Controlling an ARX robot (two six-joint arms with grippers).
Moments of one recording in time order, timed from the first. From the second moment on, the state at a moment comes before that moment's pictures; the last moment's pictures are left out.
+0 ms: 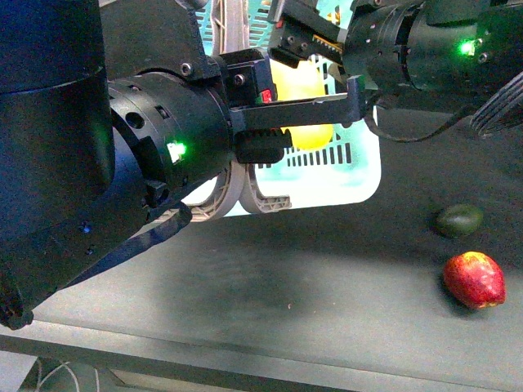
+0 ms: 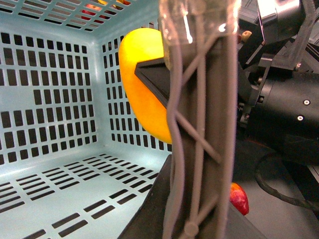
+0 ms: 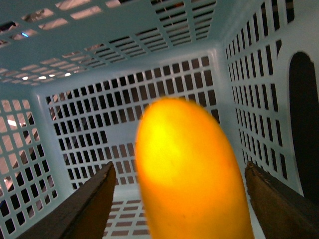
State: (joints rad) left arm -0.58 1.78 0.57 1.03 -0.19 -0.34; right arm 0.37 2.02 1.02 0.63 -0.16 0.48
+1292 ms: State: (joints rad) left arm -0.58 1.78 0.57 1.03 -0.18 -0.35; right arm 0.24 0.63 0.24 0.28 0.20 0.49
